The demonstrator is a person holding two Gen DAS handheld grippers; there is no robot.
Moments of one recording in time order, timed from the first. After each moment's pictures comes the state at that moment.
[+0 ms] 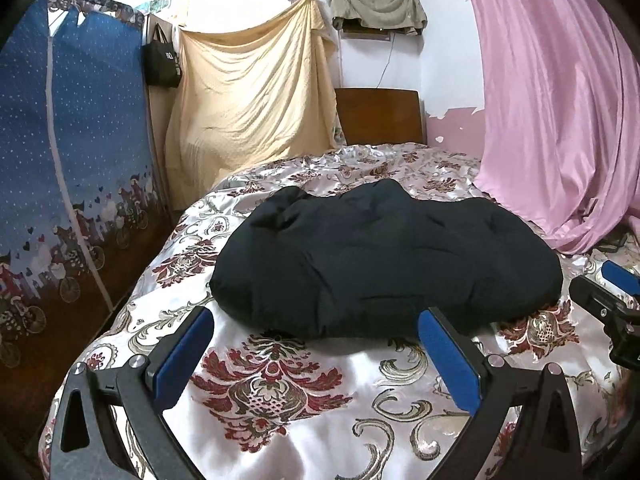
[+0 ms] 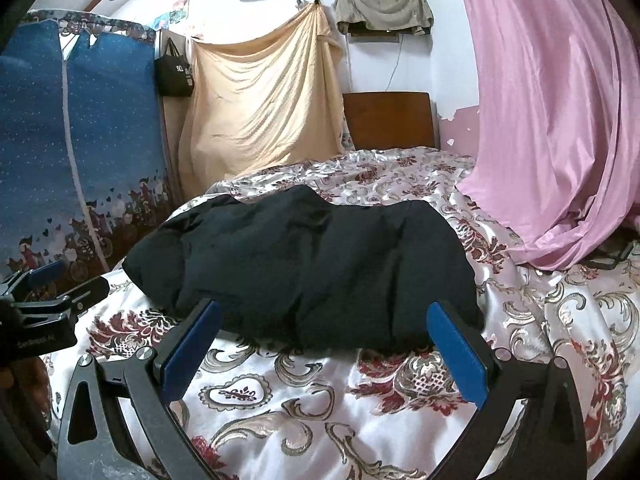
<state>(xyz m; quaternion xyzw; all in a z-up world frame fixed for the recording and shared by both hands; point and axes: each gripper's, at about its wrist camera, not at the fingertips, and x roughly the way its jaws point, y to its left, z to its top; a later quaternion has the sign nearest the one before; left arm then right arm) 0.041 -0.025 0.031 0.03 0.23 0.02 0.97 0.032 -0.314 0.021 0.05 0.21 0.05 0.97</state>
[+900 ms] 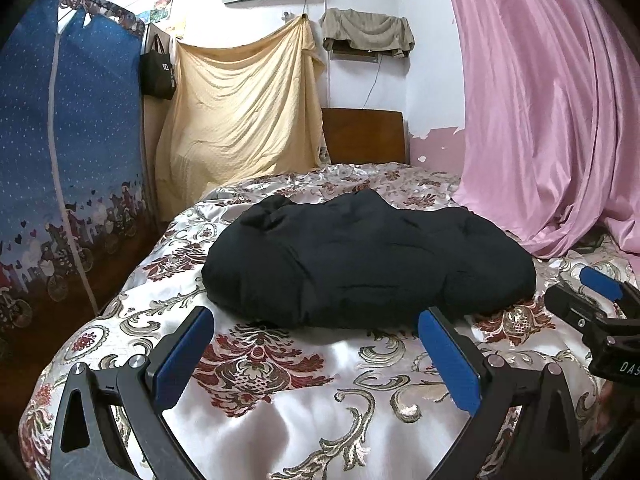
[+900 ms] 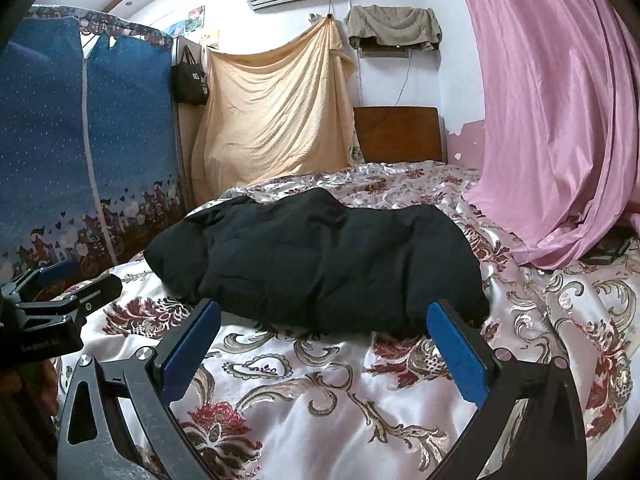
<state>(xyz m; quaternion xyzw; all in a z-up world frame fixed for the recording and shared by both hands) 0.002 -0.021 0.015 0.02 0.19 -0.02 0.98 -0.009 -0.302 0.011 0.04 0.18 0.07 0.98</state>
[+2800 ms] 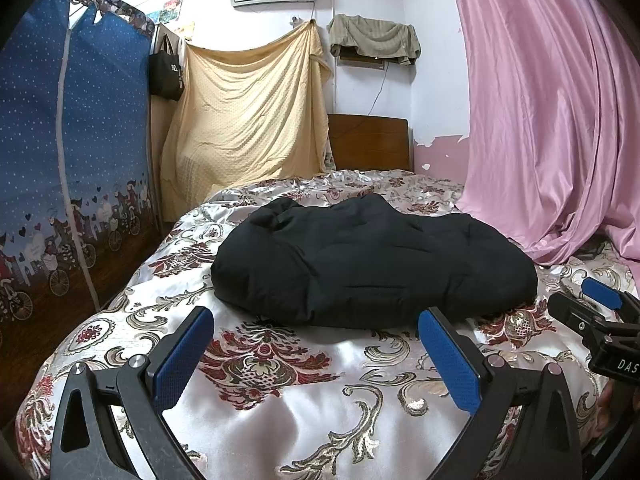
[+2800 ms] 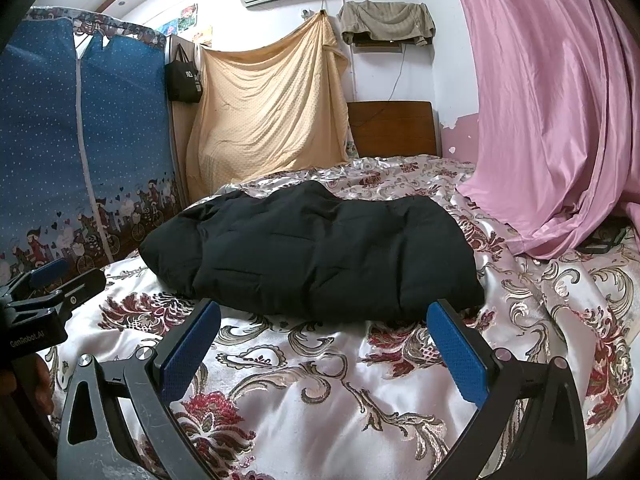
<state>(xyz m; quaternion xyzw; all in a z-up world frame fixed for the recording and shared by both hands) -0.003 -0.013 0.014 0.01 0.19 -0.01 0.98 -0.012 -0.305 0.005 0.05 0.19 0.06 0.98</state>
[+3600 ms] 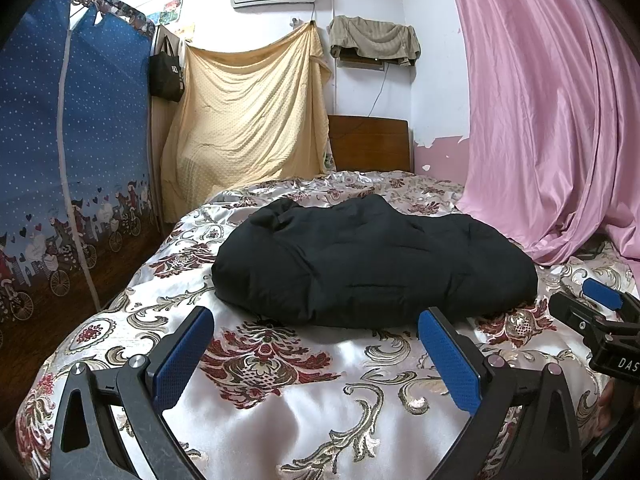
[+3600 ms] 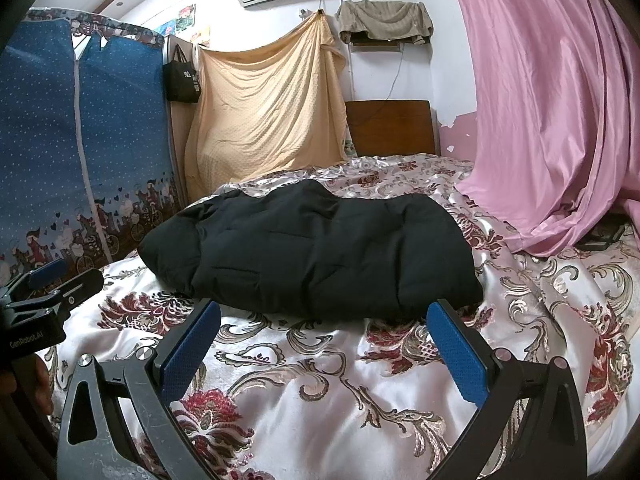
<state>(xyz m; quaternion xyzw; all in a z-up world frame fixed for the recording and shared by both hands) -0.004 -0.013 0.014 0.01 0.19 -0.01 0.98 -0.012 -0.307 0.004 0.05 0.19 0.06 0.98</state>
